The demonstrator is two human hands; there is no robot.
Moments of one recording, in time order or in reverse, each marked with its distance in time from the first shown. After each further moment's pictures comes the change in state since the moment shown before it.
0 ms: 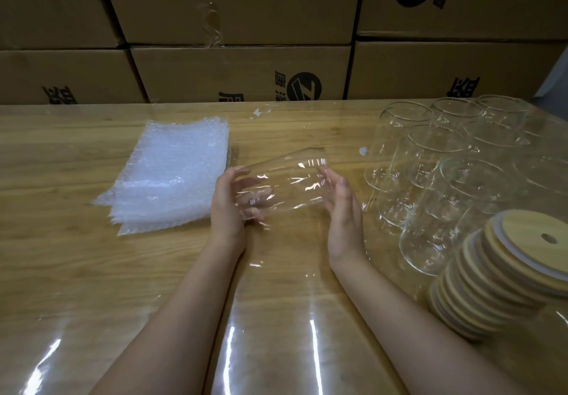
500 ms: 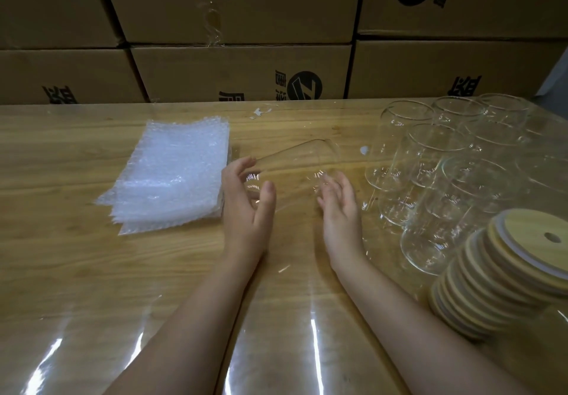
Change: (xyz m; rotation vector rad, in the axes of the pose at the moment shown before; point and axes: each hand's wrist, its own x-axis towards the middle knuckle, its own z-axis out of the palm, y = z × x) left_hand -0.018 -0.014 0.009 0.515 -0.001 0.673; right_hand 0.006 0.014 0.001 -0.051 0.066 0.136
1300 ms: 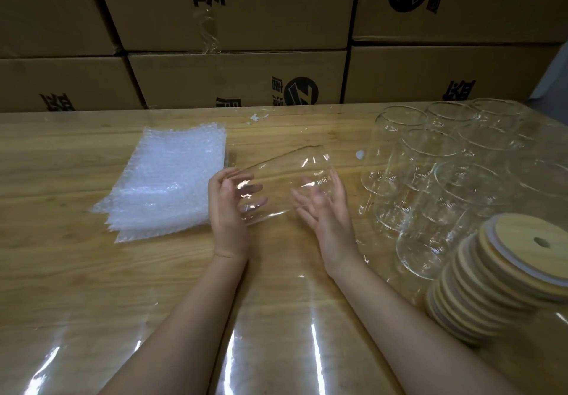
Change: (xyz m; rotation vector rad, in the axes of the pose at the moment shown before) left_hand 0.010 0.006 -0.004 -0.466 0.103 -0.339; right_hand -0.004 -0.009 -0.001 0.183 -0.251 0.011
